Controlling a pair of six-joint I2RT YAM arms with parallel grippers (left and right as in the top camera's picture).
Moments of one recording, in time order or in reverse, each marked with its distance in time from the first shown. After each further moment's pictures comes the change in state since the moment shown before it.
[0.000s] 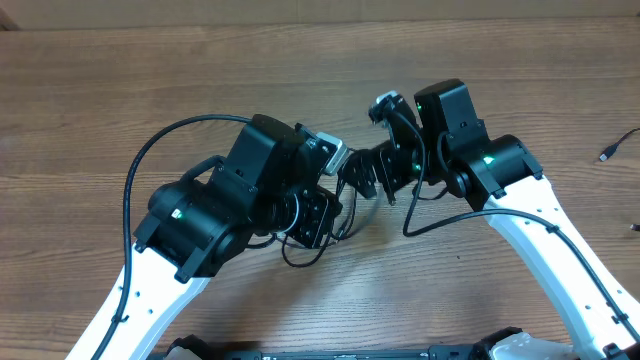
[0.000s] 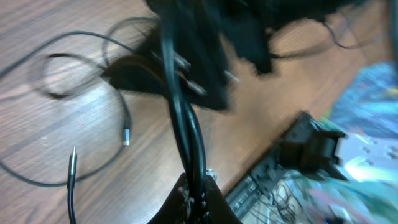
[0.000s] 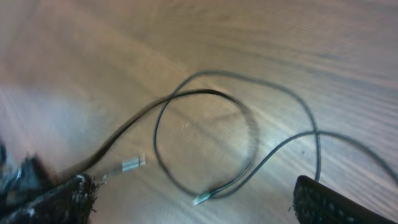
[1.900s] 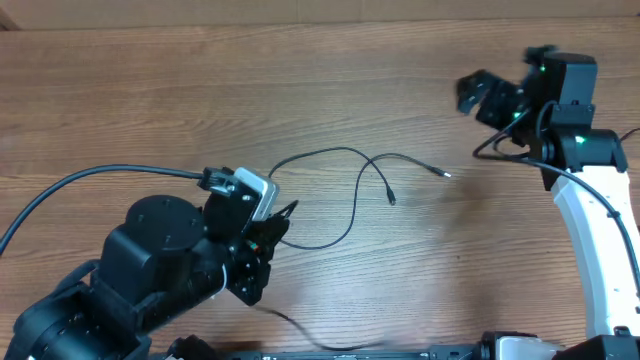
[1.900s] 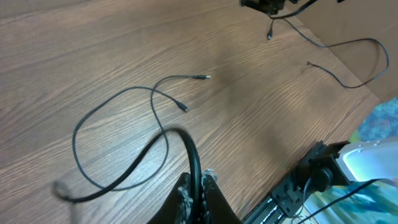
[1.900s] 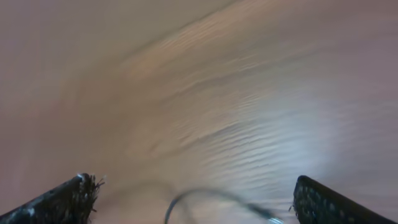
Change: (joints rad) left arm -0.028 -0.323 0.043 -0.072 -0.228 0.006; right arm -0.449 0.000 -0.018 0.179 0.100 0.246
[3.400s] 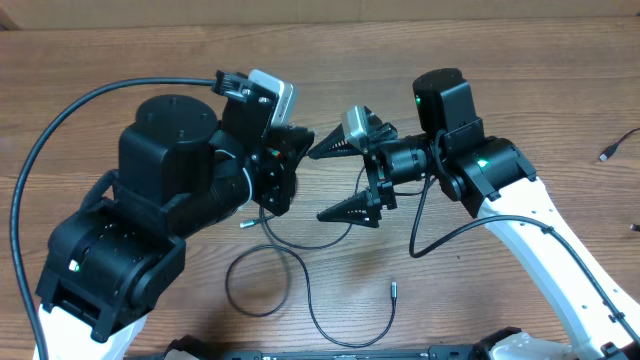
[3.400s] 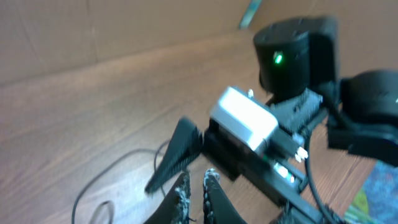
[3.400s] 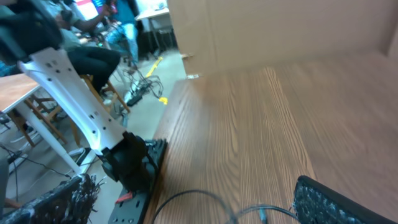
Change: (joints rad) left arm 0.133 0.250 0.190 0.184 0.091 0.032; right arm 0.469 0.000 -0.002 0.056 -0.897 -0.768
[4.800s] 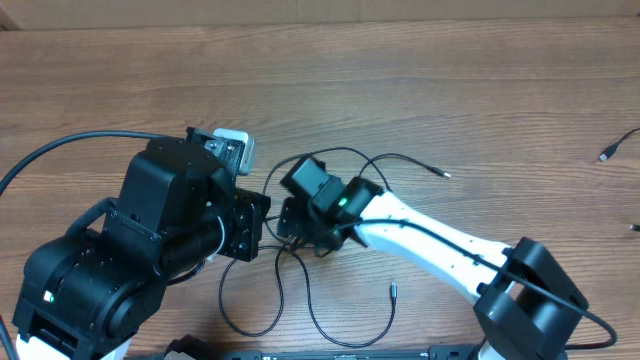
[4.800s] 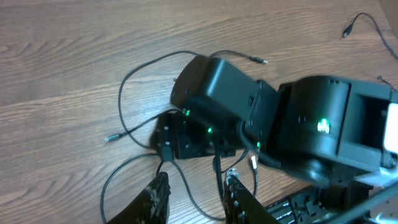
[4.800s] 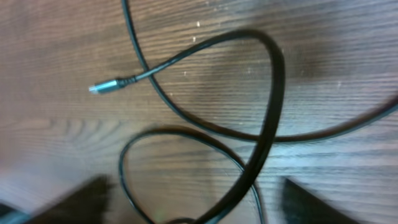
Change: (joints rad) left arm 0.000 -0.056 0.002 -0.413 -0.173 -0.144; right arm 0.451 0.346 -0.022 -0.128 1.052 1.566
